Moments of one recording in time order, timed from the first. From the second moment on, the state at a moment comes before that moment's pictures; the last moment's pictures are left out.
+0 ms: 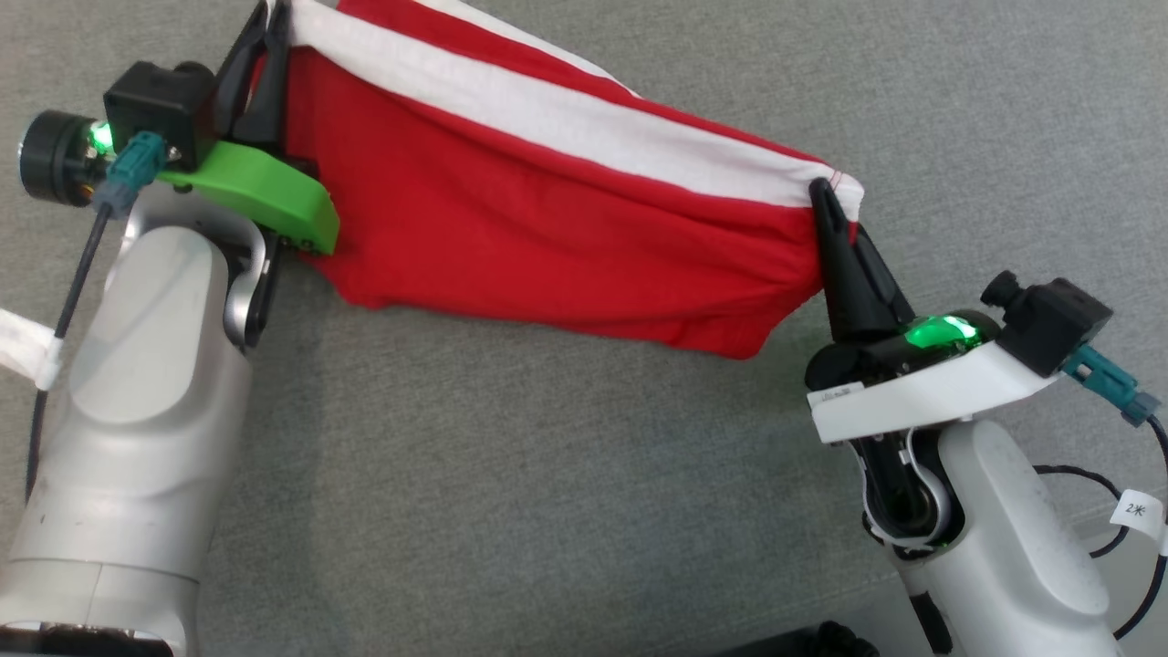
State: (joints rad) left arm -0.89 0.22 -0.32 0.66 -0.27 -0.13 -0.26; right arm -0.38 -0.05 0.24 0.07 0.69 0.13 -0.26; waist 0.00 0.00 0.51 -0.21
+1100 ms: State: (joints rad) left arm -0.95 0.17 -0.23 0.79 -0.19 -0.12 -0.26; right arm -0.38 -0.05 0.21 0.13 0.65 0.13 -0.26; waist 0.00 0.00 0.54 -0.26
